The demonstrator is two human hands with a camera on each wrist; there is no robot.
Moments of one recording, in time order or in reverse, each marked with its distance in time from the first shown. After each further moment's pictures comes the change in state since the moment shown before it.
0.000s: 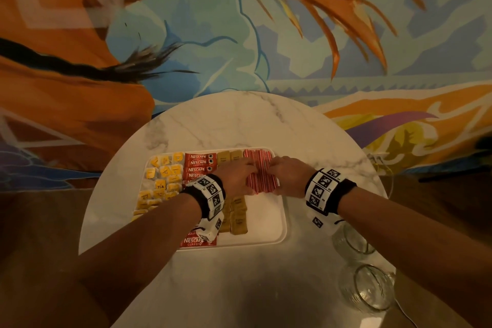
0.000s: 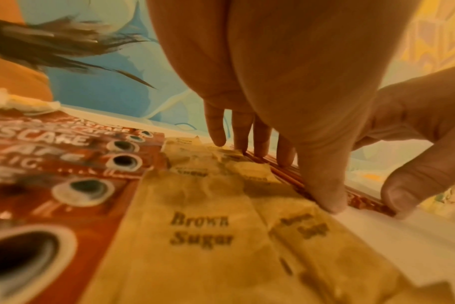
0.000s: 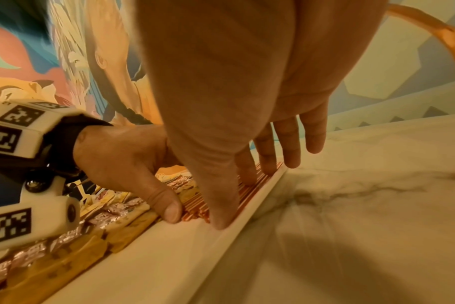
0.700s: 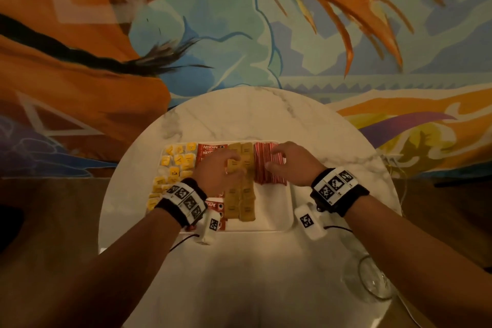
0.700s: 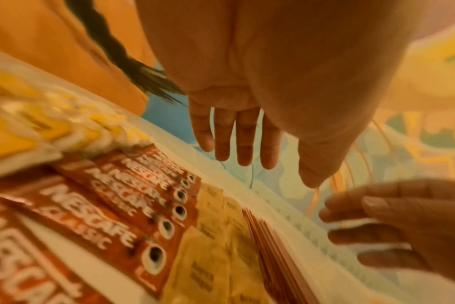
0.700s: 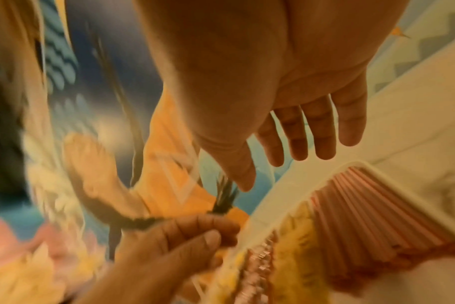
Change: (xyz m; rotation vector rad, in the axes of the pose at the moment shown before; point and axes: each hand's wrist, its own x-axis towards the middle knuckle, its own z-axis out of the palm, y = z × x) left_hand -0.079 -0.016 -0.005 -0.434 0.423 -0.253; right_hand -0.024 -0.030 -0.027 0.586 0.282 0.165
